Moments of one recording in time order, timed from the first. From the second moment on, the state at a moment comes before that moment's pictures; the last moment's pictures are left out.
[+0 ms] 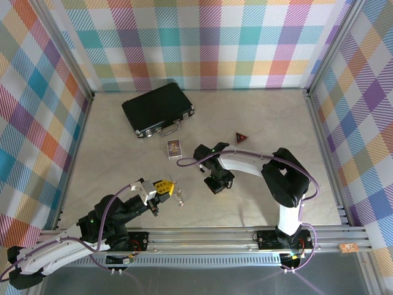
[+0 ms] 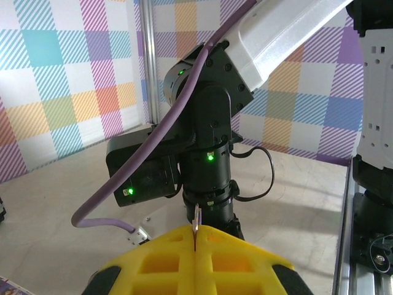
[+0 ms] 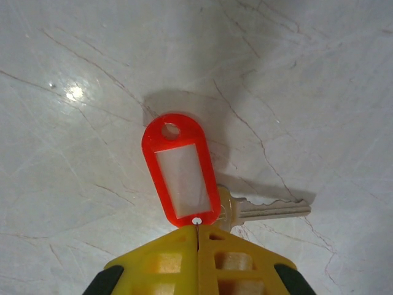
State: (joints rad) left arm -1.11 0.18 0.27 -0.05 -0.13 0.02; right arm 0.88 1.86 1.24 -1.03 -0.01 0.20
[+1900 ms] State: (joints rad) left arm -1.11 0.33 0.24 0.08 0.00 0.03; right arm 0.60 1.38 0.67 -0.52 -0.41 0.51
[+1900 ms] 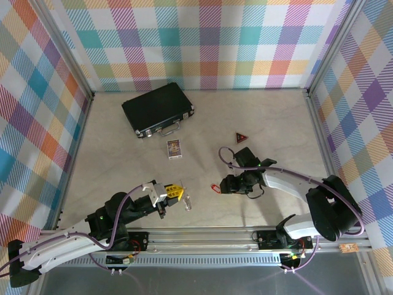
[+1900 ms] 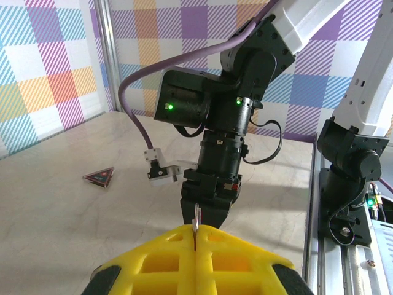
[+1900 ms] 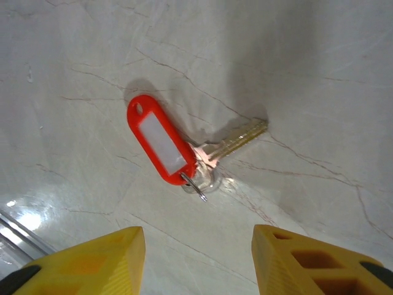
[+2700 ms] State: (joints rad) left arm -1.11 0.33 0.24 0.08 0.01 0.03; right arm 0.59 1.44 0.60 -0.35 -0.47 0.52
